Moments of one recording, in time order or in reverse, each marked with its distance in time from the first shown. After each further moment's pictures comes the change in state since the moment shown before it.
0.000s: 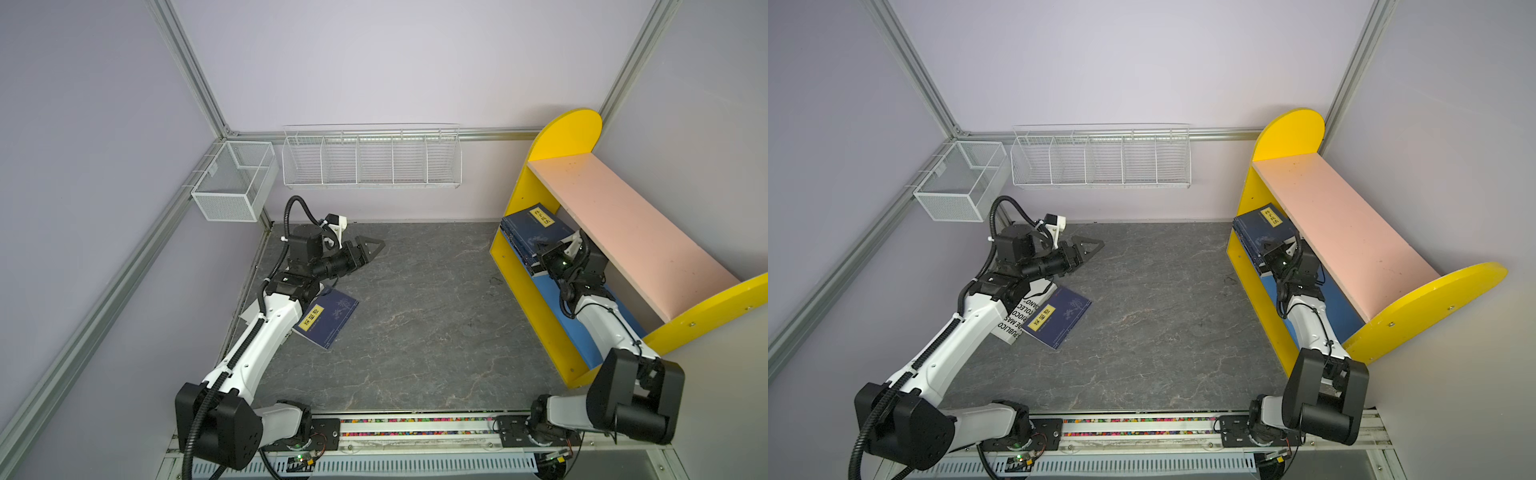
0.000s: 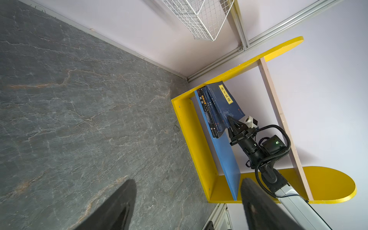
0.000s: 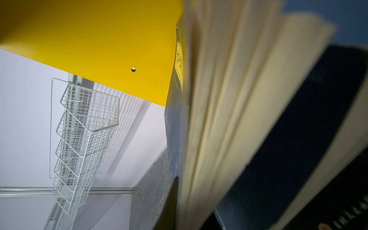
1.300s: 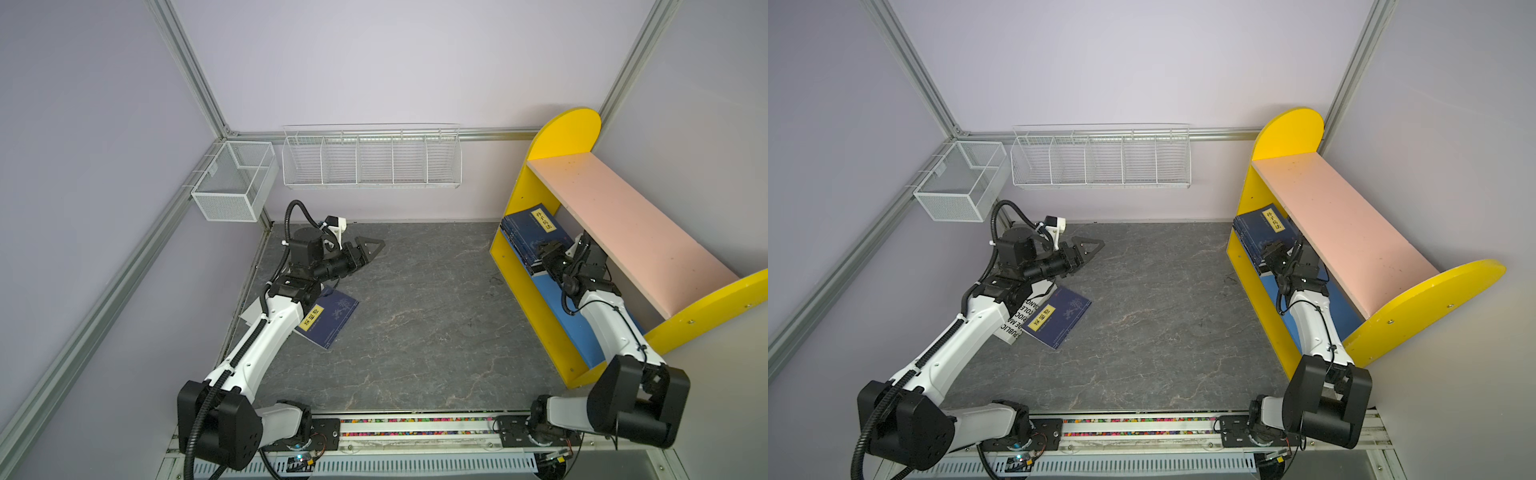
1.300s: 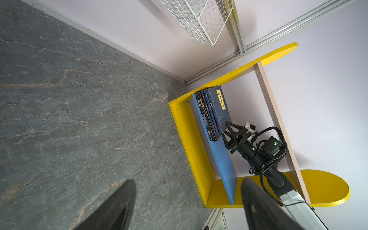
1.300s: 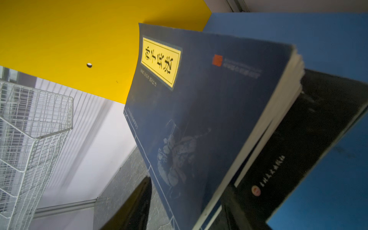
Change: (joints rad) left arm 0.000 -0.005 -0.047 0.081 -0.005 -0.044; right arm 0.023 -0.022 0.105 -0.318 0.177 -0.143
